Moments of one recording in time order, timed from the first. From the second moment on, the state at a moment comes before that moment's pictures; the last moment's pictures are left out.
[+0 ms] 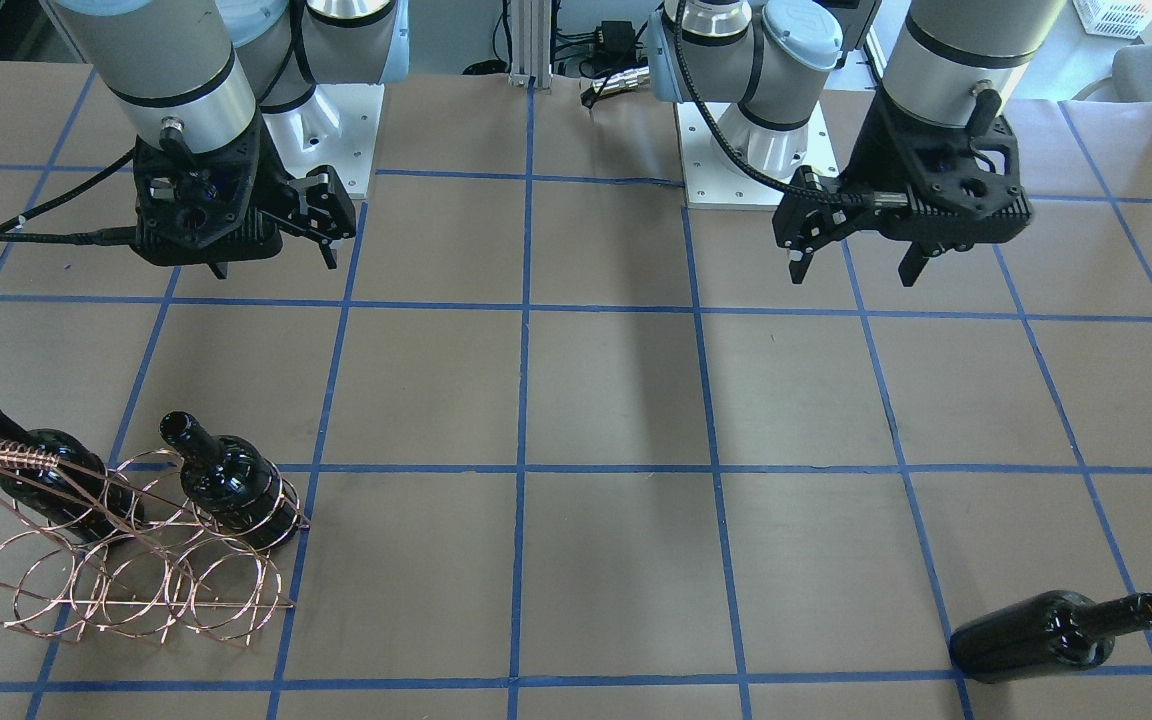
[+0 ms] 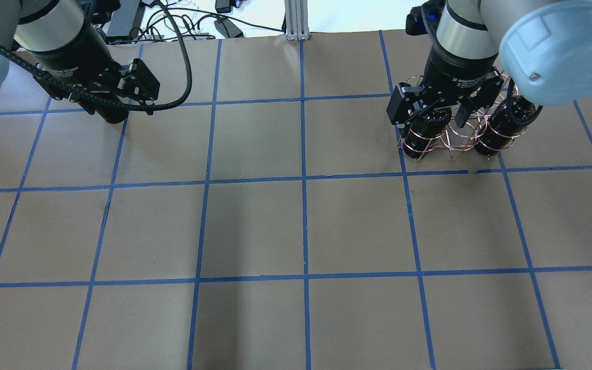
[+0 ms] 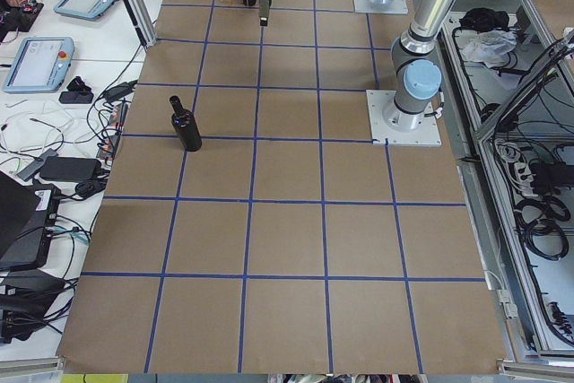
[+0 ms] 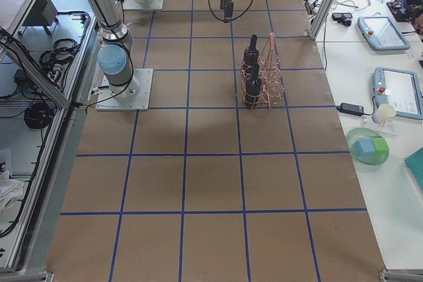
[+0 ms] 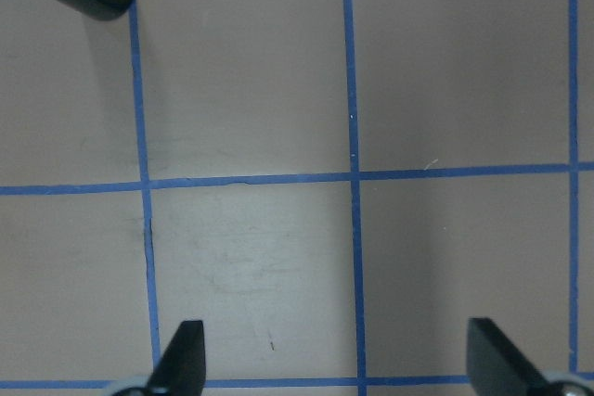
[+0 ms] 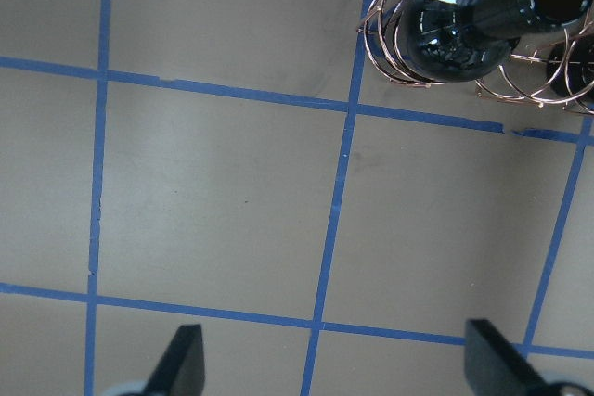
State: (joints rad) left arm -1.50 -1.56 -1.56 -1.47 1.61 0.08; right arm 1.64 -1.53 1.58 -1.56 -1.58 -0.08
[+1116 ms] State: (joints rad) left arm -1.22 -1.84 -1.60 -0.90 1.55 0.41; right arm 1.64 -1.53 1.58 -1.55 -1.60 -0.09
